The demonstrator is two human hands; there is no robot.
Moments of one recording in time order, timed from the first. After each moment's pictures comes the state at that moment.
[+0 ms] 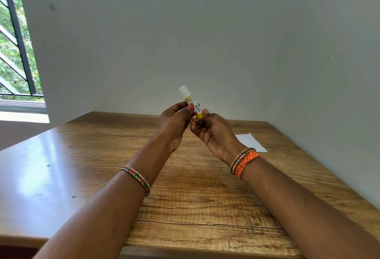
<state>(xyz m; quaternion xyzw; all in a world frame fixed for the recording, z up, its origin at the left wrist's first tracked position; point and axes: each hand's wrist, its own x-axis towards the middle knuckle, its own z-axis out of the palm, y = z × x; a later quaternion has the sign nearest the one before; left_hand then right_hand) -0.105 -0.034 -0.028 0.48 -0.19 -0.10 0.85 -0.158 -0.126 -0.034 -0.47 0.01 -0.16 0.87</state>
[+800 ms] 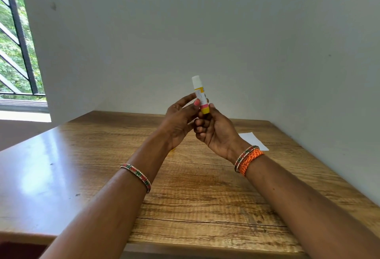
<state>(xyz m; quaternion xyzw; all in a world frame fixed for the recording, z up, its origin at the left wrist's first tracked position) -0.110 -0.025 -0.021 0.48 -0.27 -0.16 0.82 -0.163 -0.128 -0.031 -0.53 0.00 -0.10 0.85</state>
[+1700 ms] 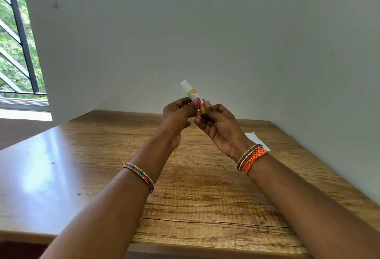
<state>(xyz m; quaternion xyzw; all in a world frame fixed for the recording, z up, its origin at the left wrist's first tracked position) -0.111 -0.025 -0.021 0.58 -0.21 -0.05 0.78 -0.163 -0.129 -0.027 -0.50 -0.04 -0.18 0.85</state>
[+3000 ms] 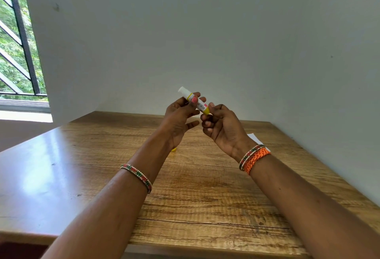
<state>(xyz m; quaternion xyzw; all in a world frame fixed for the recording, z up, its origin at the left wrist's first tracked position) -0.109 -0.025 -0.019 0.54 -0.25 -0.10 0.79 -0.170 -0.132 -0.021 -0.53 -0.01 -0.17 0.83</state>
